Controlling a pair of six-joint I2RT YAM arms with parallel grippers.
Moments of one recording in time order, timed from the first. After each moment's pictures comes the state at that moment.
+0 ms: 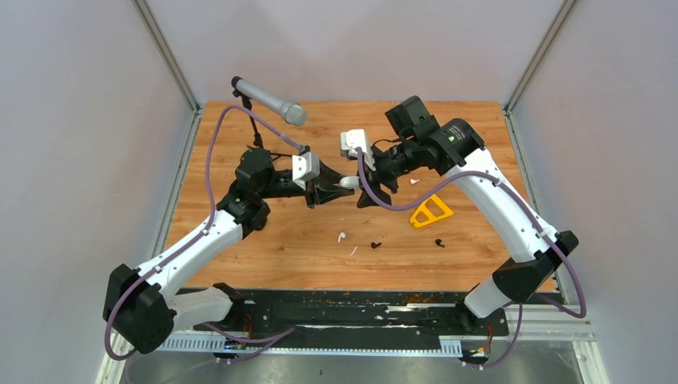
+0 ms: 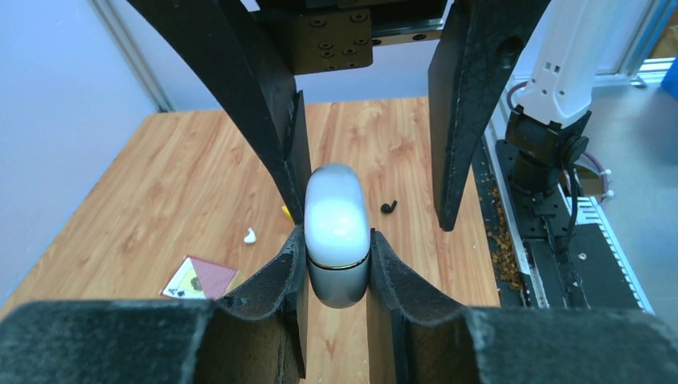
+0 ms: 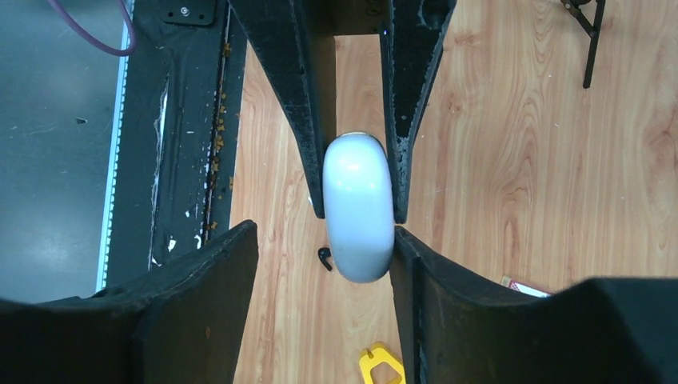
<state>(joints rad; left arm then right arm) -0.59 1.14 0.86 0.33 0.91 0.11 0.67 1.56 1.86 -1.22 -0.71 -0.75</state>
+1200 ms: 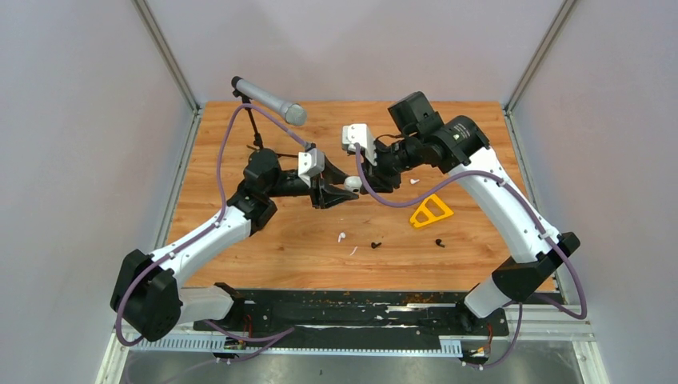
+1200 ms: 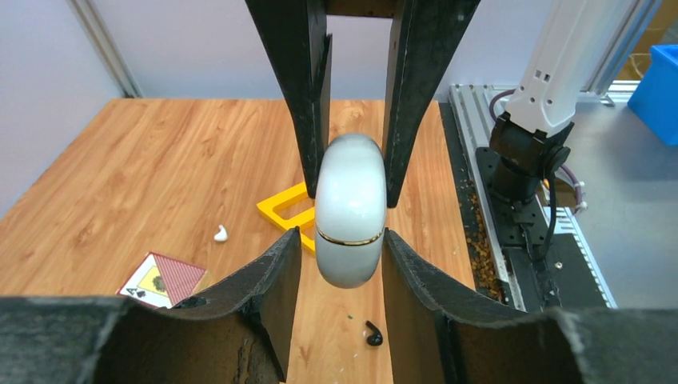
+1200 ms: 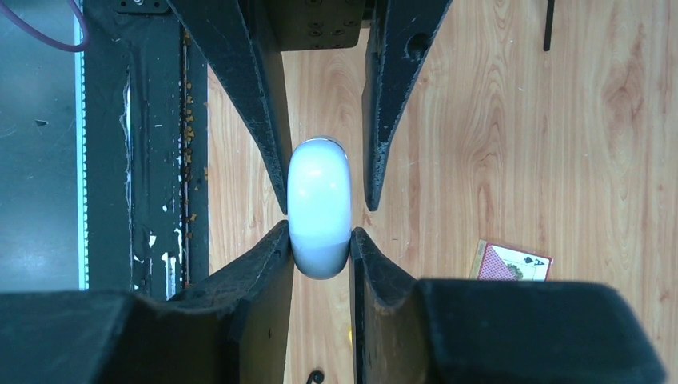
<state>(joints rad) -0.59 1.23 0.84 0.48 0.94 -0.01 0.67 1.56 1.90 -1.25 -0.60 -0.72</state>
